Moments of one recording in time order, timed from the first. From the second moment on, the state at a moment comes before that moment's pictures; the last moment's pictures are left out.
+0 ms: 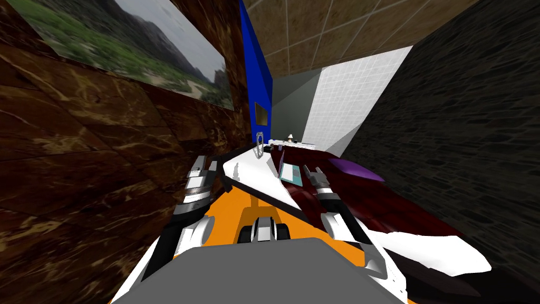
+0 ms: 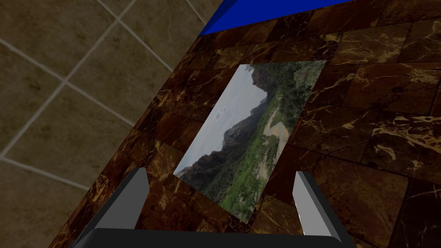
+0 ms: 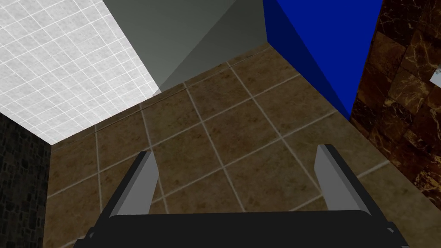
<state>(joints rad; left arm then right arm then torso) 0.48 0.00 0.04 -2.33 -0.04 -0.47 -0.11 0.48 -0.26 -0.15 -2.26 -0.16 -0.12 1.19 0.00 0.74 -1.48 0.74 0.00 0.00</state>
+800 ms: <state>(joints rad) 0.48 0.00 0.04 -2.33 -0.04 -0.47 -0.11 0.48 -0.29 -0.20 -2.22 -0.17 -0.06 1.40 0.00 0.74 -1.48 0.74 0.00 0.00</state>
